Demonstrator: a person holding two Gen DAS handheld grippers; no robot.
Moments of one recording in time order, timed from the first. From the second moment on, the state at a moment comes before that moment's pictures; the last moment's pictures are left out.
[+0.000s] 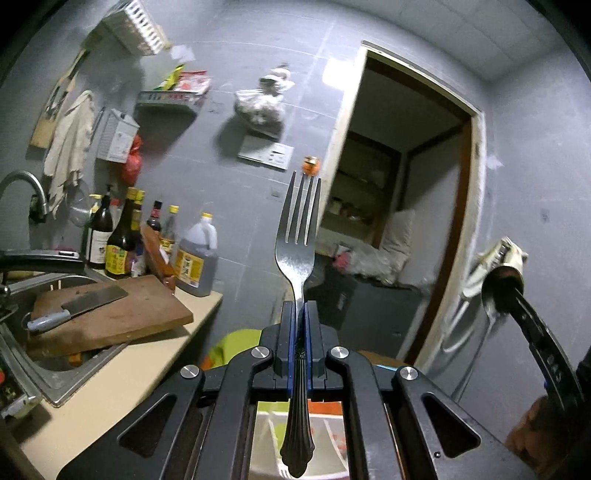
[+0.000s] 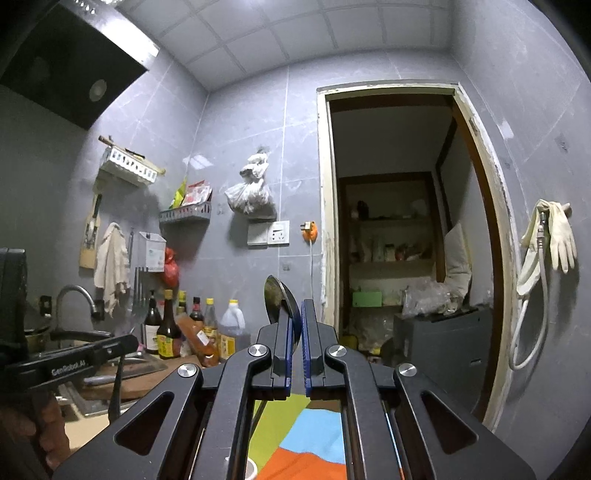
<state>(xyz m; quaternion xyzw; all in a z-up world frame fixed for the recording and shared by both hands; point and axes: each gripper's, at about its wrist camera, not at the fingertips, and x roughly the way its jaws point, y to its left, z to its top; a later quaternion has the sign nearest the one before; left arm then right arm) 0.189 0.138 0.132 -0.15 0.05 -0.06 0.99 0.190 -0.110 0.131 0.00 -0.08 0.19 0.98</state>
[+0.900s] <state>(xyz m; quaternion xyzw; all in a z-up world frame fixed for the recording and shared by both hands) 0.211 0.155 0.061 -0.16 0.09 -0.07 0.98 0.237 -0.070 0.055 -0.03 0.05 0.25 0.97</state>
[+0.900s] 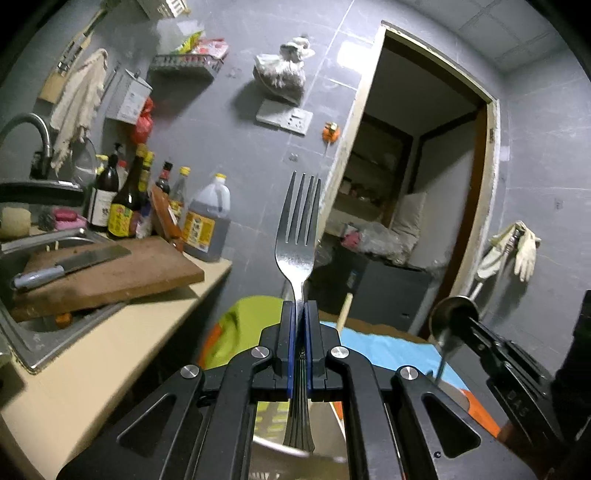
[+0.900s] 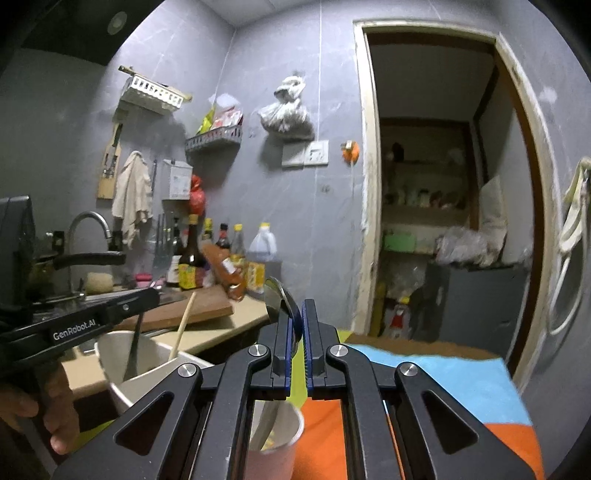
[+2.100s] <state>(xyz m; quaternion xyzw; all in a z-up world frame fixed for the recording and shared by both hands) 0.150 0.096 0.094 -0.11 0.09 -0.11 0.98 0.184 -0.153 0.081 0.00 0.04 0.23 0.97</state>
